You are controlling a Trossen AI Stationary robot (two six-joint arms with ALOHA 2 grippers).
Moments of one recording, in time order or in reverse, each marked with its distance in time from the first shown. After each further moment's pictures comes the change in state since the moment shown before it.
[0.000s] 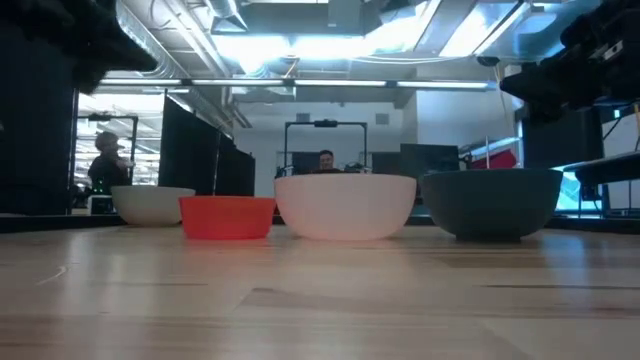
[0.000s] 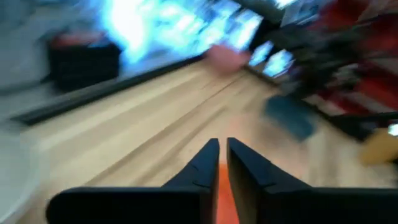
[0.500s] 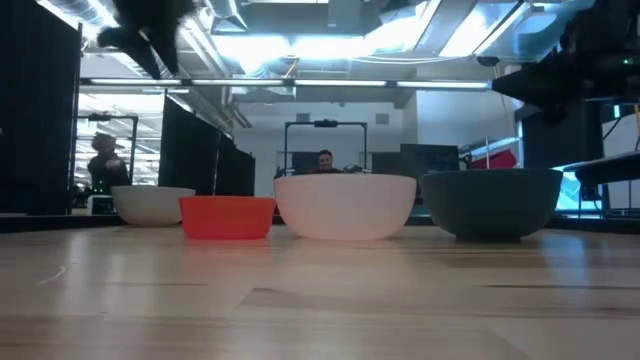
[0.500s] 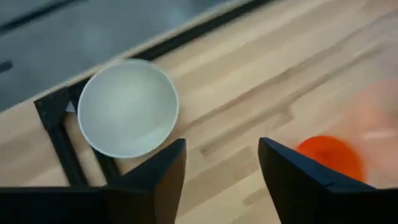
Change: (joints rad) left arm 0.400 0.797 0.664 -0.589 0.077 0.068; right arm 0.000 0.000 0.030 0.025 0.270 0.087
